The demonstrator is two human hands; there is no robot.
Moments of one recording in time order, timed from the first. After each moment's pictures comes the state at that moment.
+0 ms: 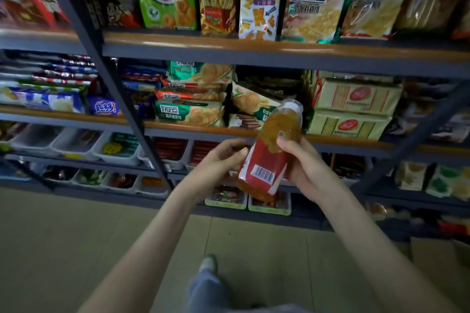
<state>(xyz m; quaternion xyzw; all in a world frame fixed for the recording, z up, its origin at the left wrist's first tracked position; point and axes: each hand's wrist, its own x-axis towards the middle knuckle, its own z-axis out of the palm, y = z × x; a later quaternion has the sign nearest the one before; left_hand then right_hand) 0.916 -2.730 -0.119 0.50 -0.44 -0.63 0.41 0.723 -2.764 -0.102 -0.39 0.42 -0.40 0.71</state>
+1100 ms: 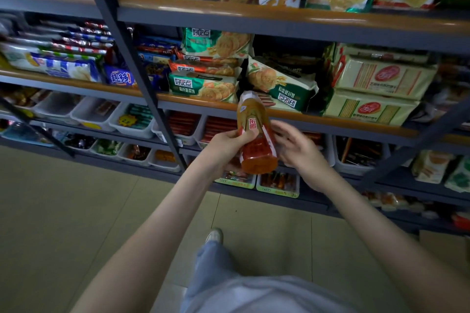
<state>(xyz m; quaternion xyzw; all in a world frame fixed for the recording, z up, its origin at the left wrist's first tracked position) 0.903 -2.722 -0.127 0.64 -0.32 -0.58 0.39 0.723 -2.766 -0.154 -0.68 0.39 -0.30 0.54</state>
